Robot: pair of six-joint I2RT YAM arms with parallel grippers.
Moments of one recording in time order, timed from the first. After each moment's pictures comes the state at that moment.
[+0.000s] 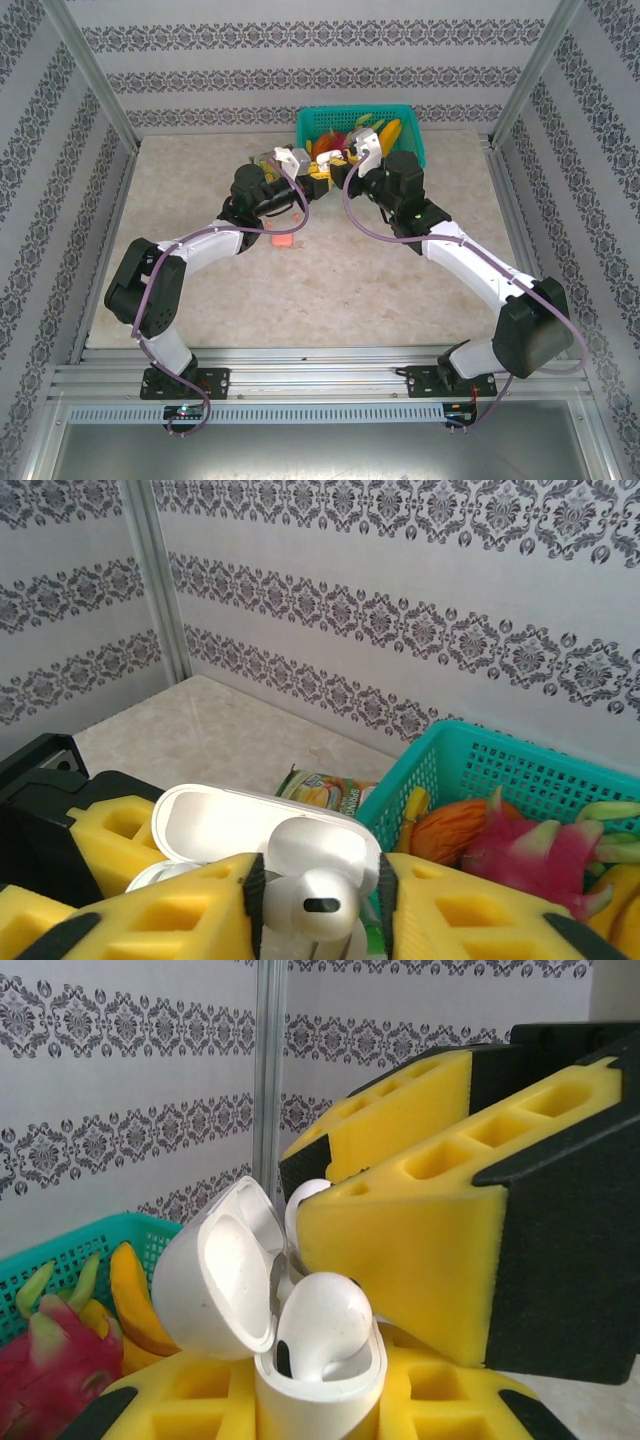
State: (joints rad) left arm -0.46 1.71 1.06 0.75 0.58 -0.12; right arm 0.50 1.42 1.10 0.18 -0.15 0.00
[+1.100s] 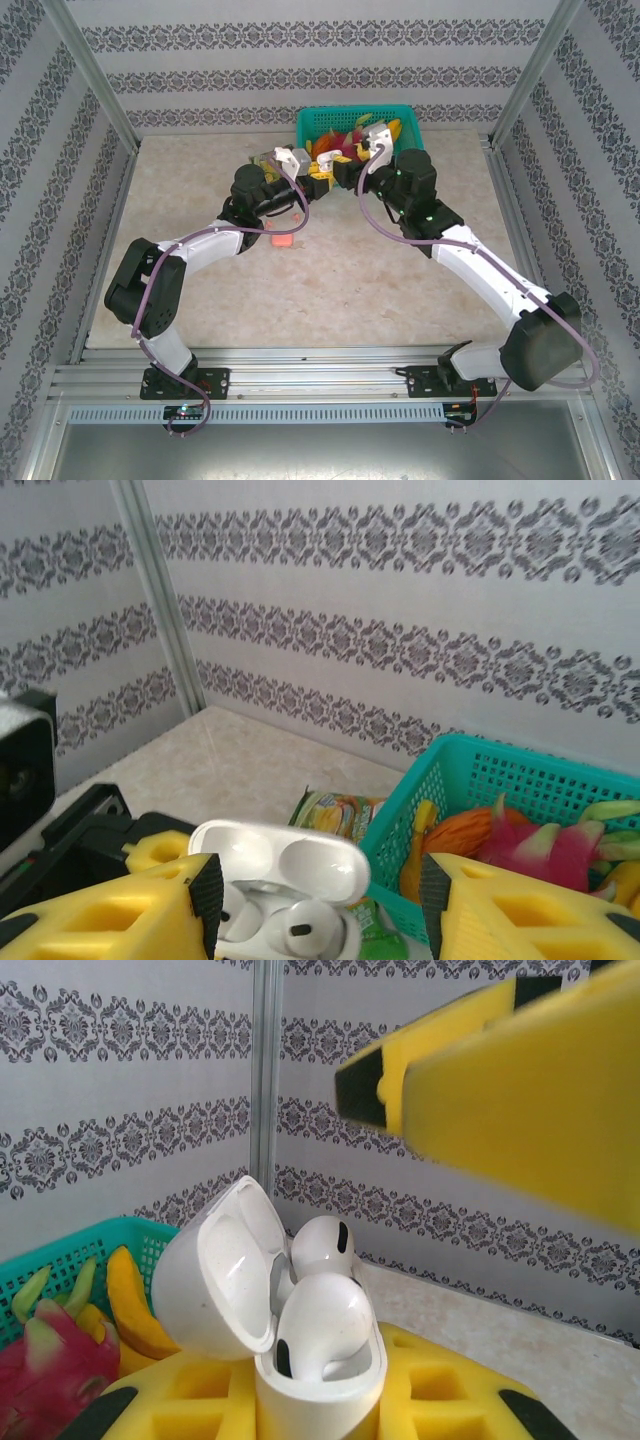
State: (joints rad) left arm -0.46 1.71 1.06 0.75 0.58 -0.12; right arm 0.47 1.34 1.11 0.13 -0.17 0.10
